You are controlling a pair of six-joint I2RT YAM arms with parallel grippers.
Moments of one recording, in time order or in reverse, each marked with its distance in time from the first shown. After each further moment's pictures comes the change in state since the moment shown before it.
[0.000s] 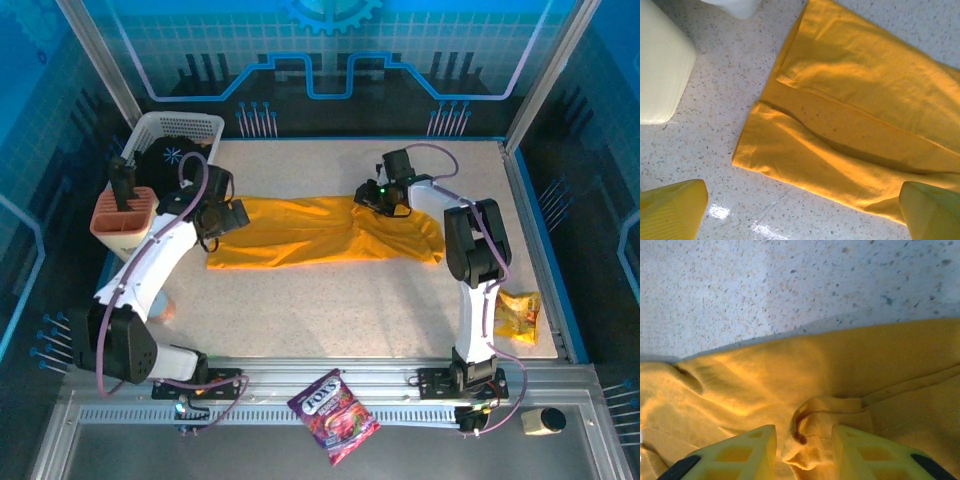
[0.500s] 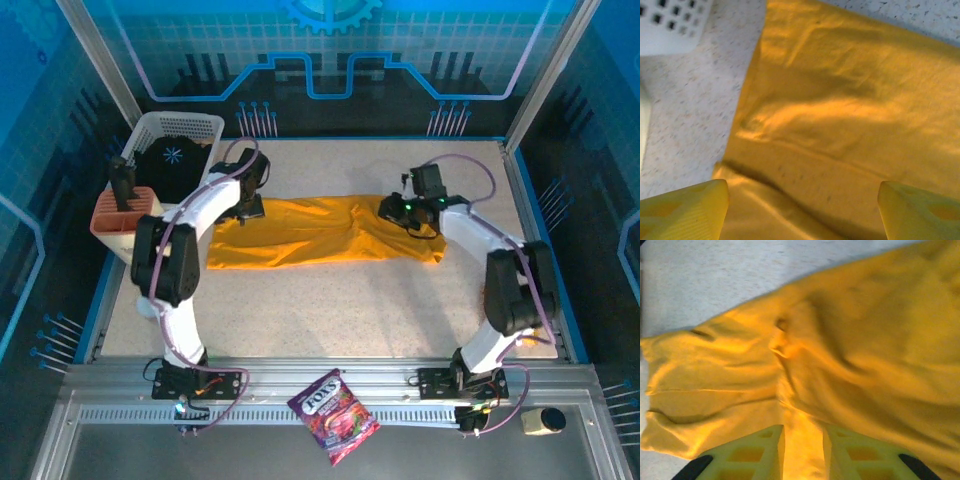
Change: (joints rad) left arm -0.036 0.565 0.351 -0.019 -0.129 0.074; right arm -0.064 -0.487 -0.432 -0.009 0.081 -0.050
